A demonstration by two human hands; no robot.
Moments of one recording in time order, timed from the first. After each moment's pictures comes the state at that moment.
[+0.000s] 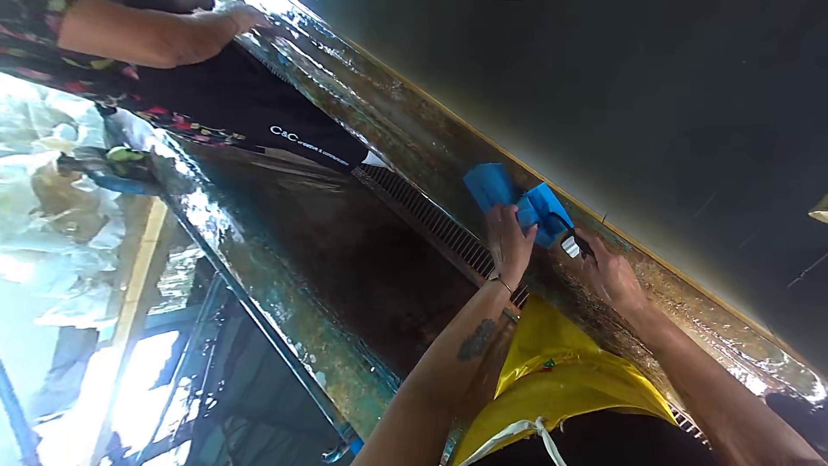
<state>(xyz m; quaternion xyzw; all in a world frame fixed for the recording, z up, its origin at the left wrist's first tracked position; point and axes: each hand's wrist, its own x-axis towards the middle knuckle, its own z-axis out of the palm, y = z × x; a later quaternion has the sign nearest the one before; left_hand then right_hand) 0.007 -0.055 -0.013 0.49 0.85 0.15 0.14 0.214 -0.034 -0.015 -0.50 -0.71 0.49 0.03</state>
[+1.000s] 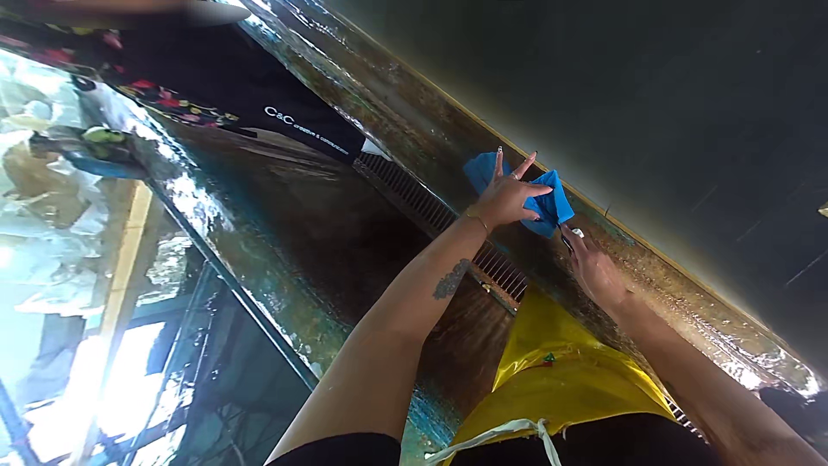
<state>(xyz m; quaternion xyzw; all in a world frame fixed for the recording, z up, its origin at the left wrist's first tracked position) -0.065 0.029 -0.004 0.78 0.55 -0.10 0.27 0.188 -0.050 -0.034 -0.48 -0.76 0.45 0.01</state>
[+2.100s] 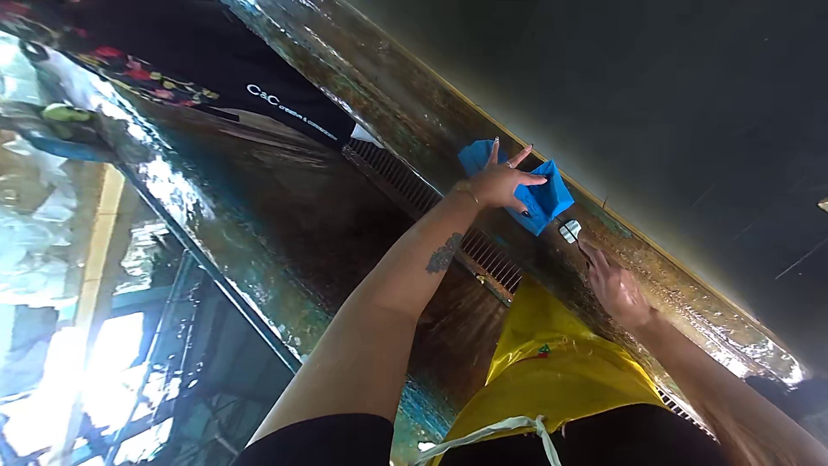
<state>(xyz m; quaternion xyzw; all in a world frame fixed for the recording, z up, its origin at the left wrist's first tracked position) -0.079 0.045 -0.006 0.75 0.52 -0.18 0.36 0.235 -0.075 -0.024 -0.46 -0.78 0.41 0.04</state>
